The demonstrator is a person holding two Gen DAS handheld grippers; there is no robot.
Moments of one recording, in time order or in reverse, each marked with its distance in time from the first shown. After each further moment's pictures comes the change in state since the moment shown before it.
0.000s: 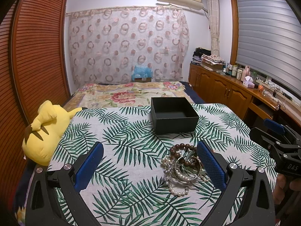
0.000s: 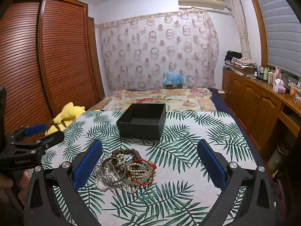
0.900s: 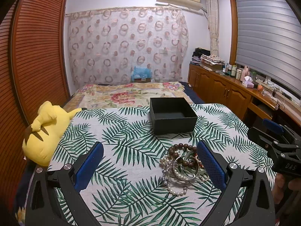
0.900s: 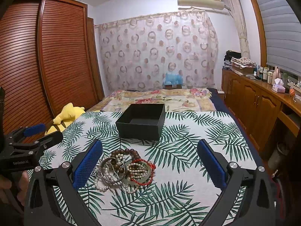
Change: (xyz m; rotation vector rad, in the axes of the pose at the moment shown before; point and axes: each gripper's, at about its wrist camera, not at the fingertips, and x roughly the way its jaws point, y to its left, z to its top) left arm -0.003 0.000 0.001 0.002 -0.004 -0.002; right arm -0.001 -0.001 0.000 0.001 -0.002 0.001
